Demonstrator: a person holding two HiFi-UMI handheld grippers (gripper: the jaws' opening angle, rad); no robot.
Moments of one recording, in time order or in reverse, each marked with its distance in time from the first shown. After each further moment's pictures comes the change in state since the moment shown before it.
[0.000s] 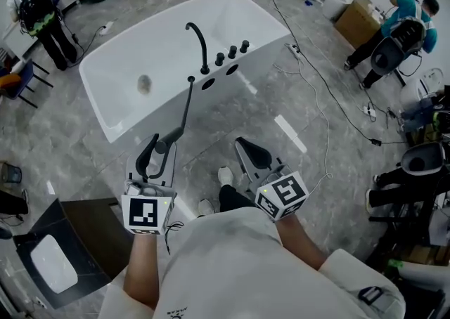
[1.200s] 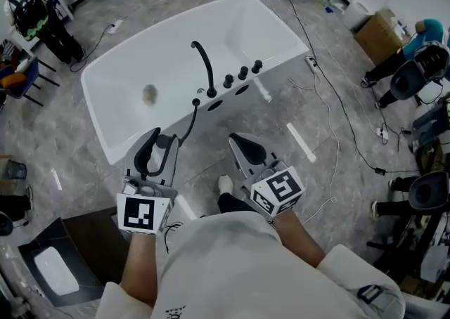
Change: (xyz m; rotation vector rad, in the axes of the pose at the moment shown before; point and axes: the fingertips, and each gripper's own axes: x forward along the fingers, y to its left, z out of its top) left arm 0.168 0.050 0.043 -0.005 -0.015 0.025; right arm 0.144 -0.121 0.034 0.006 0.009 0.128
